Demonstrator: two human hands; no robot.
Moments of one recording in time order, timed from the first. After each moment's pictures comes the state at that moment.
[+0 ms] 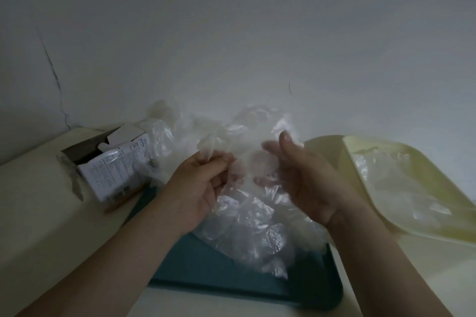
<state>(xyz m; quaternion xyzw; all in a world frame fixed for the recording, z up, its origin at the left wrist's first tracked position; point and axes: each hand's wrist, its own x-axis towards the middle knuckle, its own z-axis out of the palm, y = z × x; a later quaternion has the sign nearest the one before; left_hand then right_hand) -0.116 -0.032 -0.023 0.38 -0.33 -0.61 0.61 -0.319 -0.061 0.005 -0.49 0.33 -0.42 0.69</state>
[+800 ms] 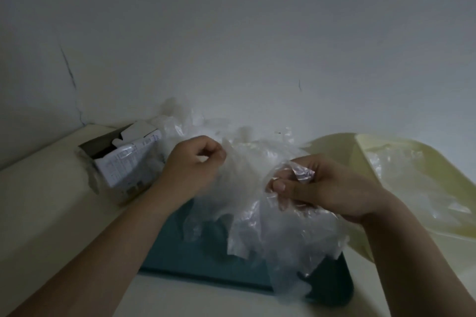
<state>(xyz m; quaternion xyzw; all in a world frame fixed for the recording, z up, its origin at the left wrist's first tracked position) -0.078 -0.039 -0.025 0.60 -0.59 -0.22 0.49 -0.343 -0.052 0.018 -0.80 0.31 -0.24 0.46</state>
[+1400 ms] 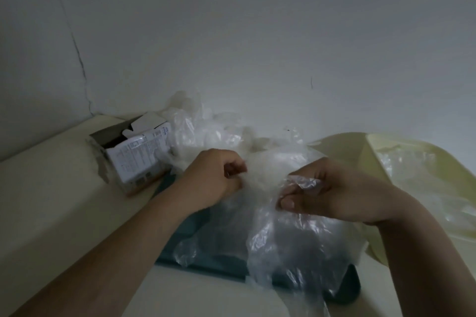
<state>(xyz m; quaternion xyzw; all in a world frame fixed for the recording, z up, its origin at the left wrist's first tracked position) -0.079 -0.039 -0.042 0.61 -0.67 -0.24 0.34 -0.340 -0.047 0.027 -0.87 0.27 -0.15 0.38</state>
